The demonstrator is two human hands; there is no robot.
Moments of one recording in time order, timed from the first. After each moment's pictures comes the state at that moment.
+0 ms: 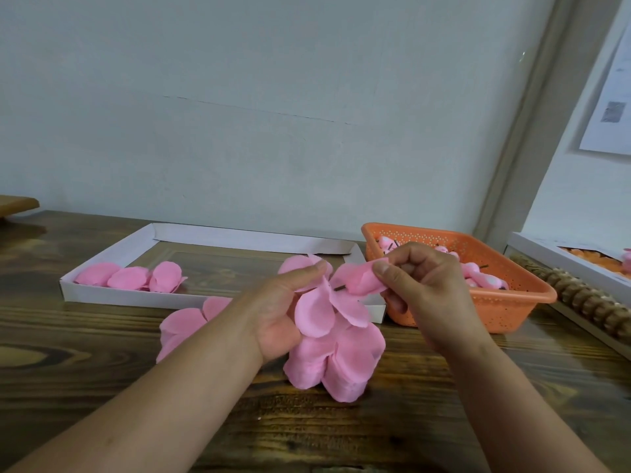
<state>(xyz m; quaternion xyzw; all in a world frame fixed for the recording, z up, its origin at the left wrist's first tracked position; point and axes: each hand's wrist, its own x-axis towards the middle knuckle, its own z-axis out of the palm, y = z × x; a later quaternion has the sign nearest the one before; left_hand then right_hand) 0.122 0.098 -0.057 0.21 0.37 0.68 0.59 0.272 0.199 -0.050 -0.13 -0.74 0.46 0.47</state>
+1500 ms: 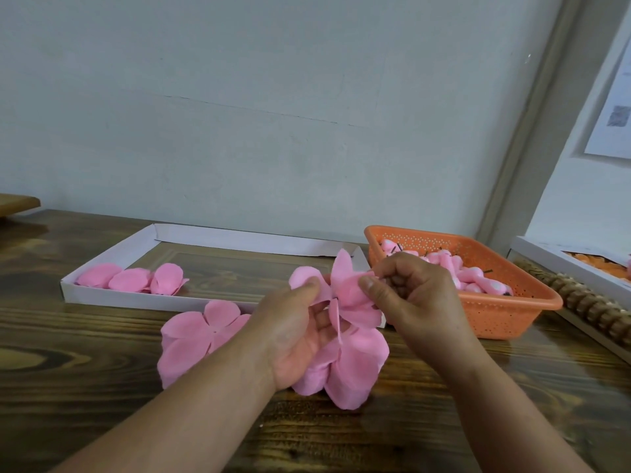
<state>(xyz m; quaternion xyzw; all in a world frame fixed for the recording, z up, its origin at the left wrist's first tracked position) 0.139 0.092 -0.062 0.19 0.41 0.71 0.54 0.265 0.185 -0.053 -0.14 -0.82 0.33 0.45</state>
